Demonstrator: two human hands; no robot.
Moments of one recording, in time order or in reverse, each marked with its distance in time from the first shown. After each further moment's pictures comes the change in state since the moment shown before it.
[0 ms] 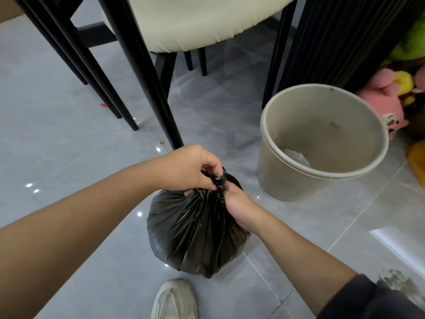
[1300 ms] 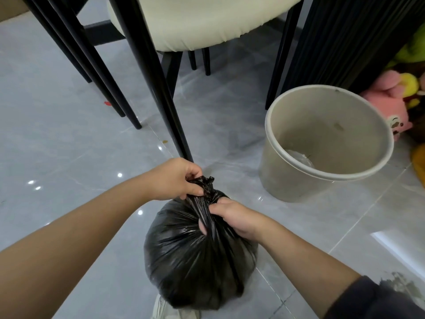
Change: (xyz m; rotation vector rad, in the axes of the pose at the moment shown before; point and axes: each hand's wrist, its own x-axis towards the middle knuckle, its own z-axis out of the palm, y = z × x) left_hand -0.012 -0.047 0.010 -0.130 0.031 -0.186; right_hand -0.010 0.011 0.006 -0.016 -0.310 0.209
